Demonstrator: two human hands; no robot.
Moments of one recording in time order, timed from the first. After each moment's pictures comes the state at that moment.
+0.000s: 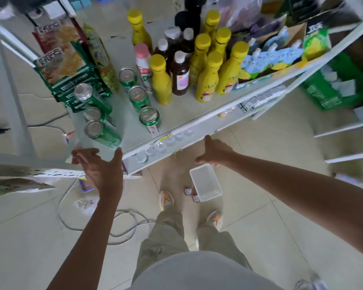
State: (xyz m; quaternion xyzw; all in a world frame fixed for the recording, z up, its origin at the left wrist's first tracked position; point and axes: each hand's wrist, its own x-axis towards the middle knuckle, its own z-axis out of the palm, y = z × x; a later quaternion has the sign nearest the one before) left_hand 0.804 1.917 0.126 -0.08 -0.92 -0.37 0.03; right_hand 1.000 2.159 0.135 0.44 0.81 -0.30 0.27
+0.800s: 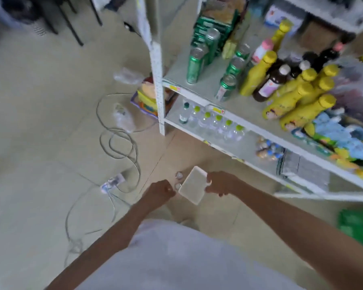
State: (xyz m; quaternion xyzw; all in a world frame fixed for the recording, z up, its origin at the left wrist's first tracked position) left_hand 1.190 1.862 0.094 0.10 -0.84 -0.37 -0.39; right_hand 1.134 2.110 0.137 -0.01 0.87 -0.10 0.49
